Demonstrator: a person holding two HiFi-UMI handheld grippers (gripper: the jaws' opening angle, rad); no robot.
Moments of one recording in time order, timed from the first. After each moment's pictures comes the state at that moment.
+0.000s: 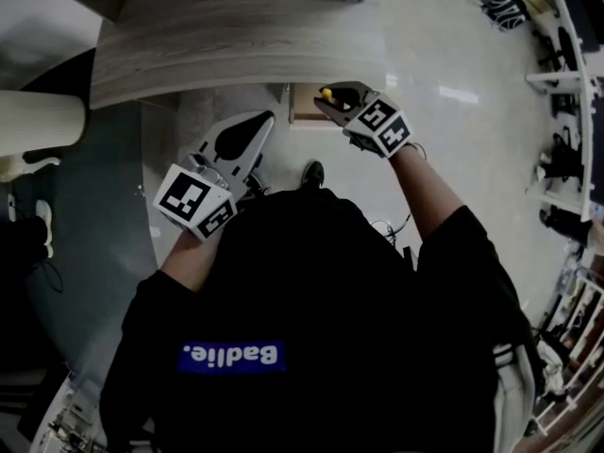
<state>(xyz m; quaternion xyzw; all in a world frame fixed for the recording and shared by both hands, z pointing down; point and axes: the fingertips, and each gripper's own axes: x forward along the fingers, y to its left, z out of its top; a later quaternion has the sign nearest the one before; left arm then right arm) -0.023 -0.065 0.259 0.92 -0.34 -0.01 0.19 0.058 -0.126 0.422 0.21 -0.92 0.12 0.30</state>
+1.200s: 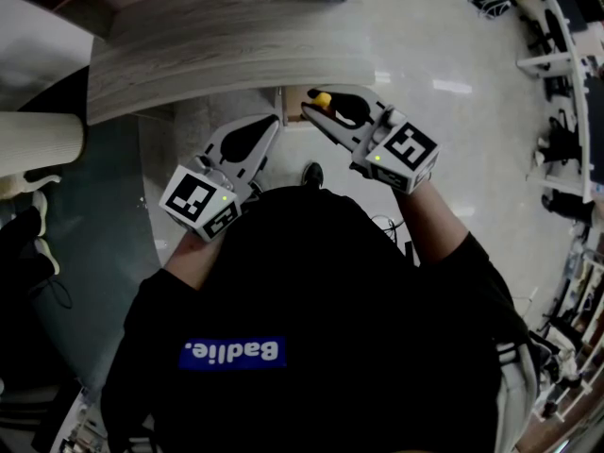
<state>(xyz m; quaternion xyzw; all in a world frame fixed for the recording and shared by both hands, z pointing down) -0.003 -0.053 0.256 0.94 -0.30 -0.01 0.18 0.035 -0.082 0.264 0.23 -0.96 0.10 0.10</state>
